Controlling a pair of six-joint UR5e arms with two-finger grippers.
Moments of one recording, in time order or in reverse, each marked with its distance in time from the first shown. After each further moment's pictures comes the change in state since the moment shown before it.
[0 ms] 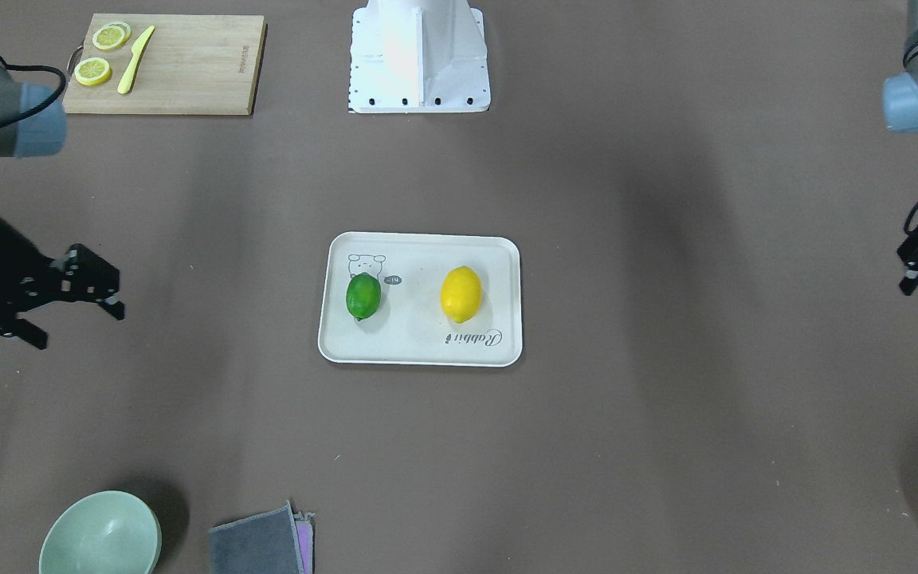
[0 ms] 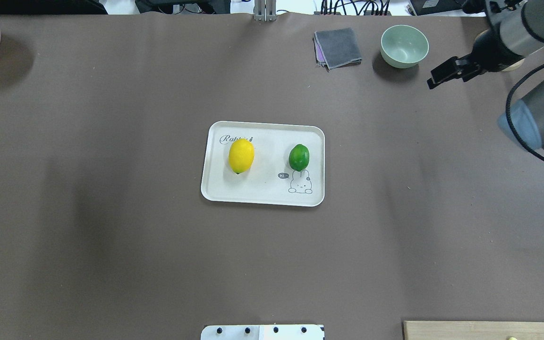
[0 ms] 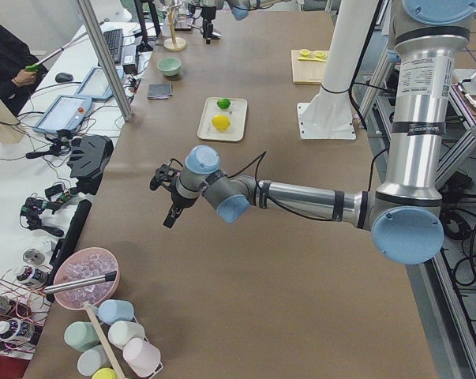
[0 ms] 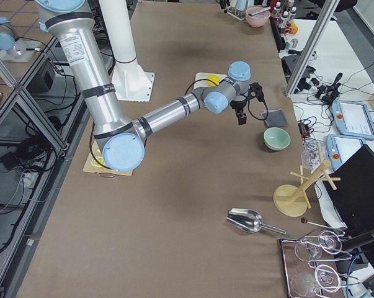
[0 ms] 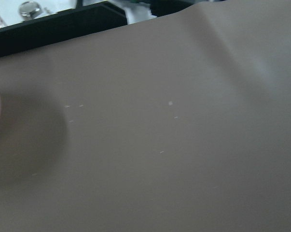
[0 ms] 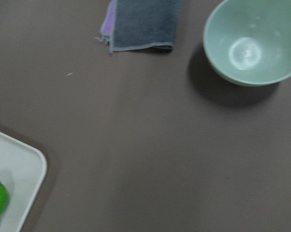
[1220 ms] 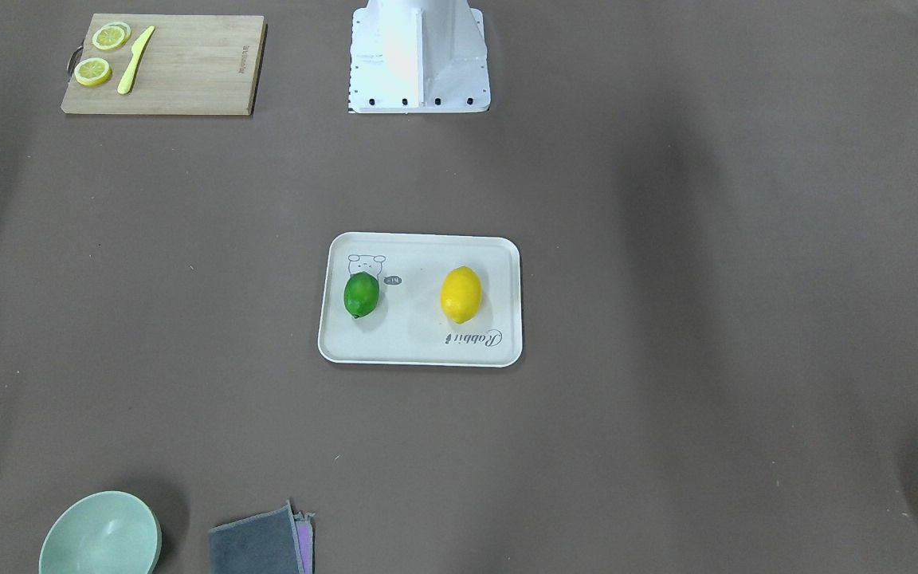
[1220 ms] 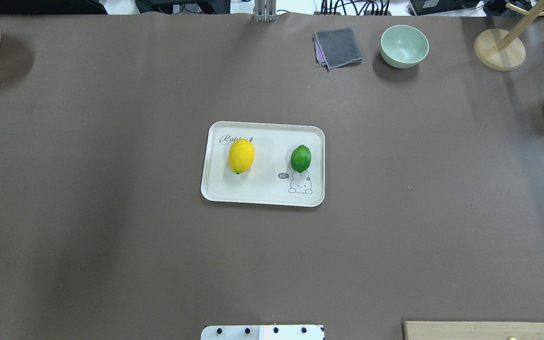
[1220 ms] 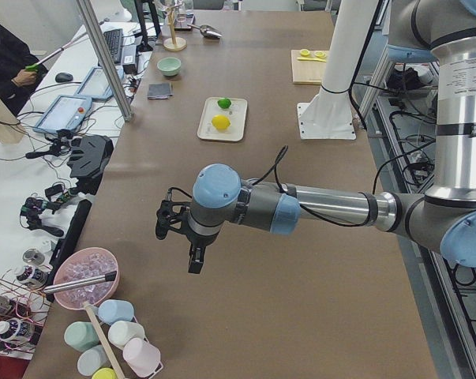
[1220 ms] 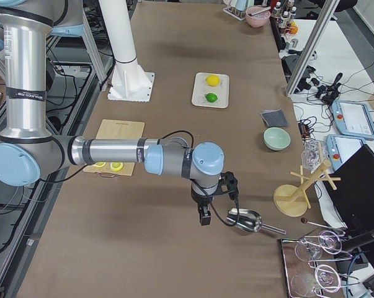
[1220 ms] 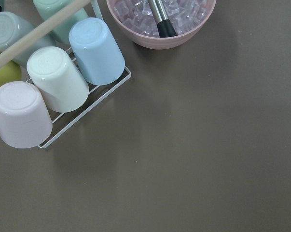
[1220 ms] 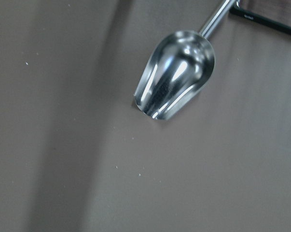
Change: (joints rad) left arm -0.356 0.089 -0.176 0.500 -0.280 0.216; right arm 0.491 -0.427 0.044 -0.395 -0.009 -0.704
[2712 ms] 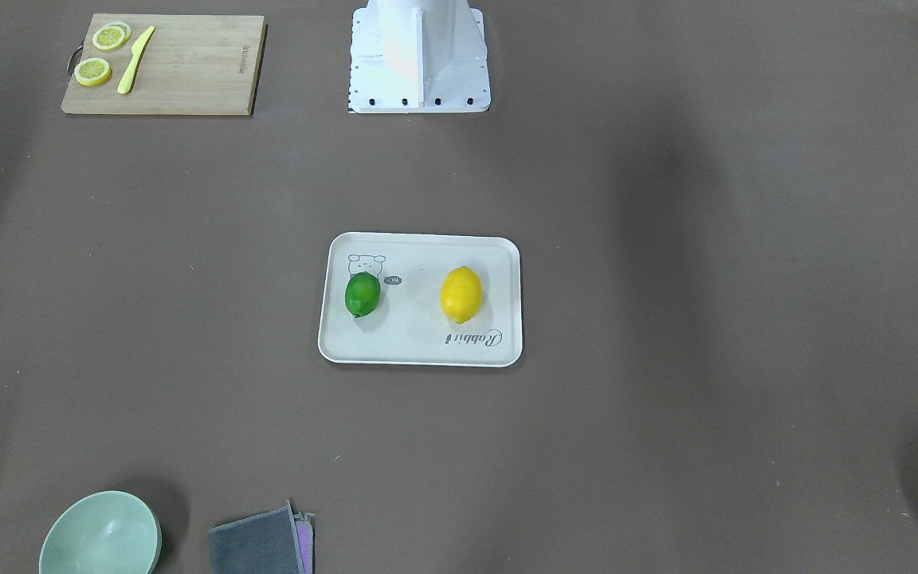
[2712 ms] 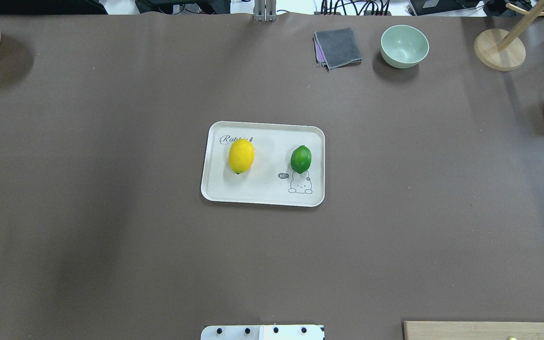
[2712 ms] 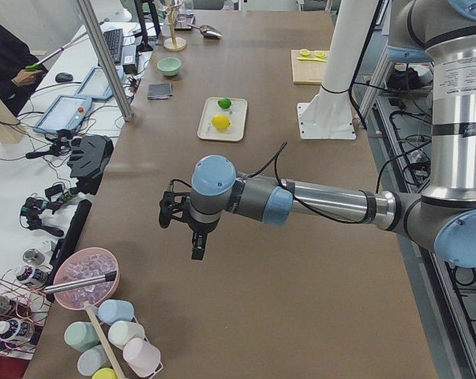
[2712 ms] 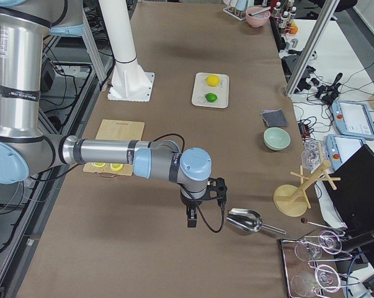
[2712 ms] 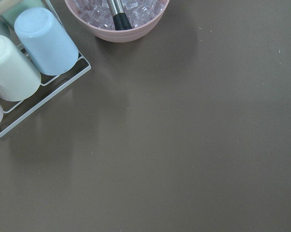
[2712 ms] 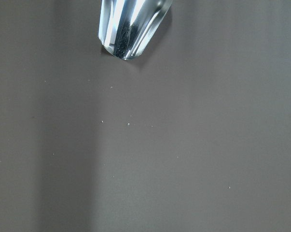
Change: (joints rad) left arm 0.070 0.001 -0.008 -0.019 0.001 -0.075; right arm 0.003 -0.042 0.023 0.011 0.025 0.069
